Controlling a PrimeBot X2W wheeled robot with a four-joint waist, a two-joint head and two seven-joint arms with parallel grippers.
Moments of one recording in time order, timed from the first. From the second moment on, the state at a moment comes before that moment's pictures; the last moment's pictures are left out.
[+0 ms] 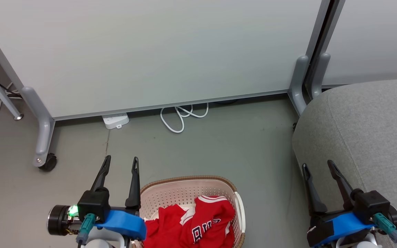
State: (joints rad) left arm -0.11 0.05 -0.15 0.29 -0.08 -0.02 -0.26; right arm -0.08 -0.05 0.01 0.27 0.09 0.13 -0.26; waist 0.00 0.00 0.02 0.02
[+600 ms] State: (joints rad) left arm -0.37 0.11 -0.28 0.55 -0.01 -0.12 -0.26; right arm -0.19 -0.05 0.03 0.24 0.09 0.13 -0.26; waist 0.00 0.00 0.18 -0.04
